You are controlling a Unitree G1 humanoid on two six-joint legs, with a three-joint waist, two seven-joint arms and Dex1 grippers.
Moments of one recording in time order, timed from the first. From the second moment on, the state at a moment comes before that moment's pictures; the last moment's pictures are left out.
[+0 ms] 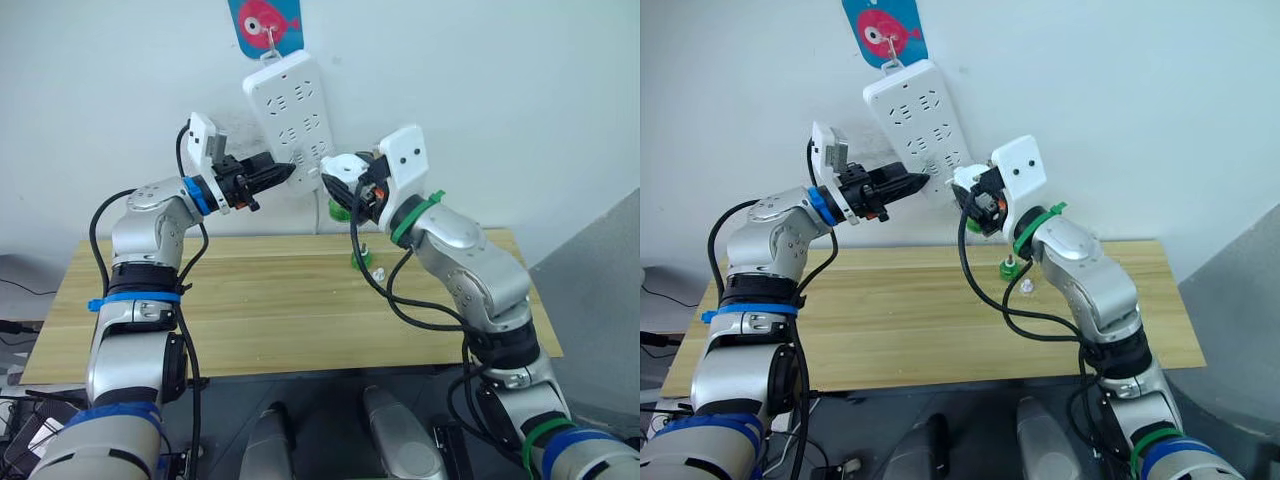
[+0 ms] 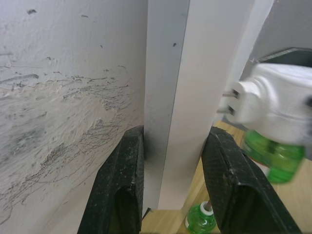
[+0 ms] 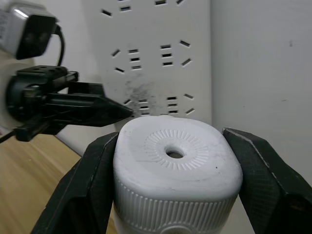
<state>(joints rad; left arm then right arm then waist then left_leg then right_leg) -0.92 0.53 0.13 0.57 -0.39 0.31 -1.06 -0.76 -0.17 0.18 -0.26 0.29 0.71 0.22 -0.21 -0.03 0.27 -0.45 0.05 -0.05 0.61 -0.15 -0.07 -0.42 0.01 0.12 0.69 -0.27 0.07</state>
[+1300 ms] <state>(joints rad) -0.90 0.56 0.13 0.54 -0.39 0.33 -1.05 -0.79 -0.12 0.18 -0.23 0.18 0.71 0.28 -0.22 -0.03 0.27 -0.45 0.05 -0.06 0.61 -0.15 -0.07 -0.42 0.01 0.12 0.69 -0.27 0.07</state>
